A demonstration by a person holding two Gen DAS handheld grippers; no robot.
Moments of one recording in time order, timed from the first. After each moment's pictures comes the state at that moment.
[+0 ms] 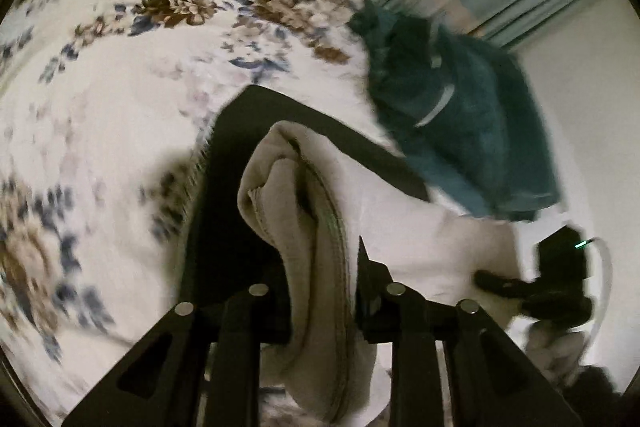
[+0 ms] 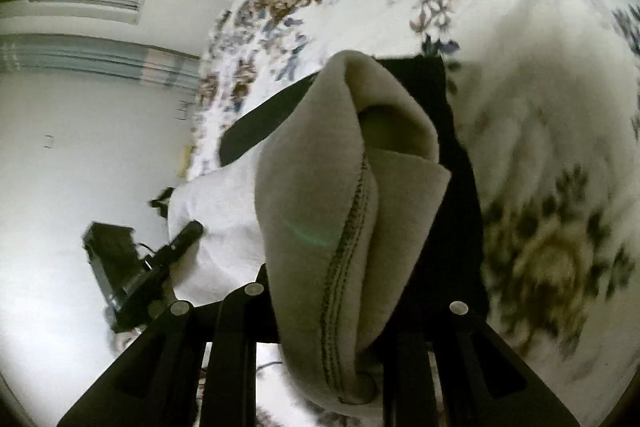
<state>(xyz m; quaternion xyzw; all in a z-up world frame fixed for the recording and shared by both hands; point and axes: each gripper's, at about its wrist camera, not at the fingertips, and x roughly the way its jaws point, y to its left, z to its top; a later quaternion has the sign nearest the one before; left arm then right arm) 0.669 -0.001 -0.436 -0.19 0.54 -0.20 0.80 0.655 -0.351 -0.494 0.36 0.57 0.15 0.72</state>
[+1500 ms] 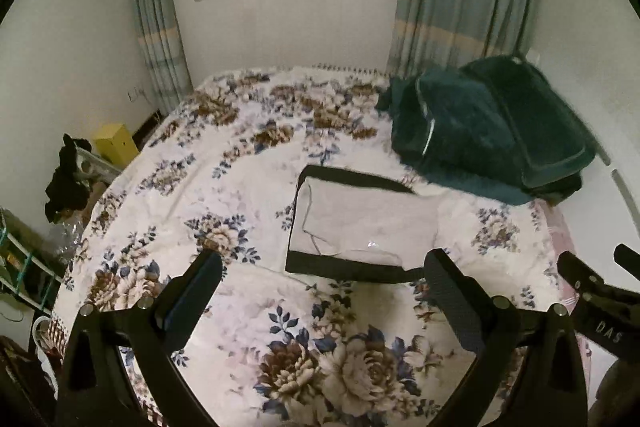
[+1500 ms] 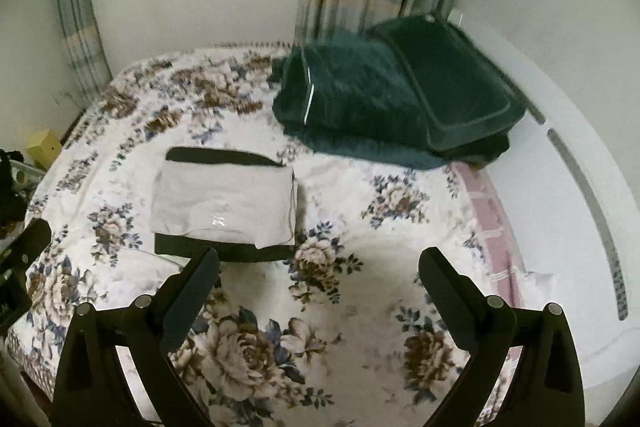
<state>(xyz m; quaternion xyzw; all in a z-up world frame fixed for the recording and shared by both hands) 0.349 -0.044 -0.149 -0.01 0.39 -0.02 0.92 0.311 -0.264 -0.124 -0.01 0.43 -0.13 0.89</state>
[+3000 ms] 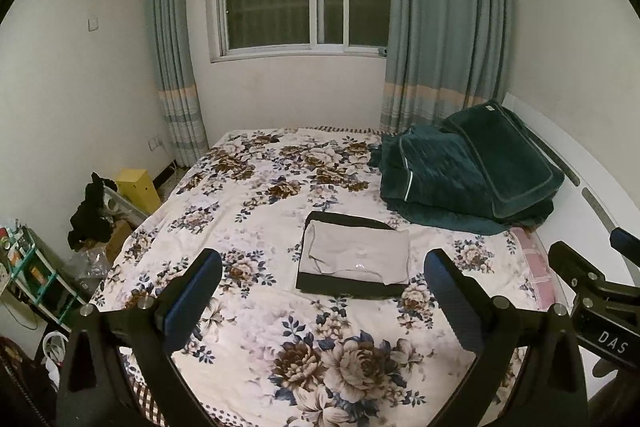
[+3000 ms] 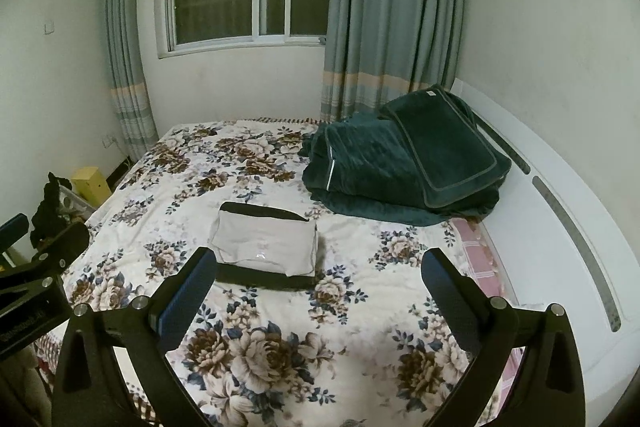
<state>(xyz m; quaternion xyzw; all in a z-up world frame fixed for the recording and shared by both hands) 0.209 -0.045 -0.049 0.00 0.30 -0.01 0.95 0.142 -0.253 0.023 -0.01 0.32 -0.07 0.94</state>
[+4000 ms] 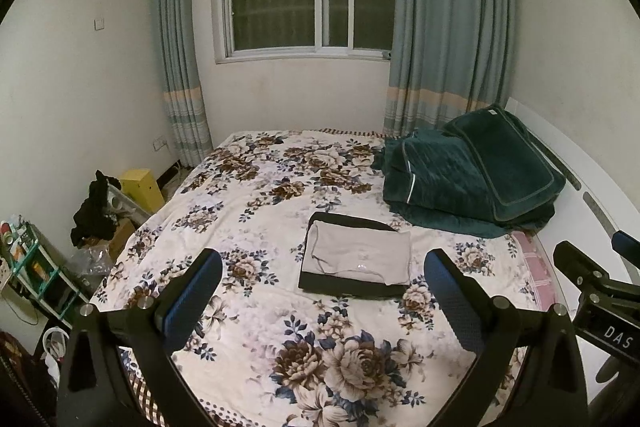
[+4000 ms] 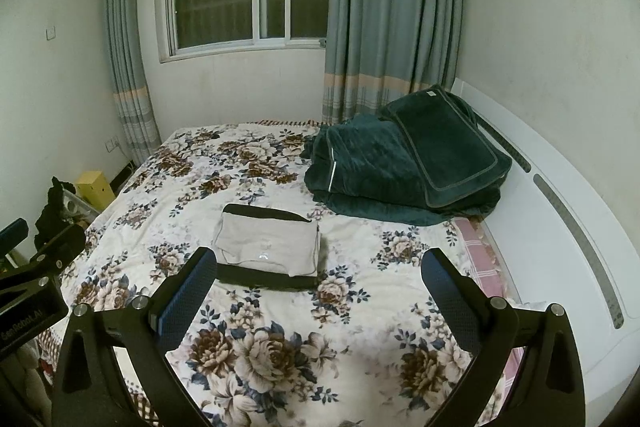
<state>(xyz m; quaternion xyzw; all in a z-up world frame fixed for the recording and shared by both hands) 0.208 -0.044 -0.043 0.00 0.30 -0.01 0.96 0.144 -0.254 0.025 0.00 0.32 -0.06 0.95</state>
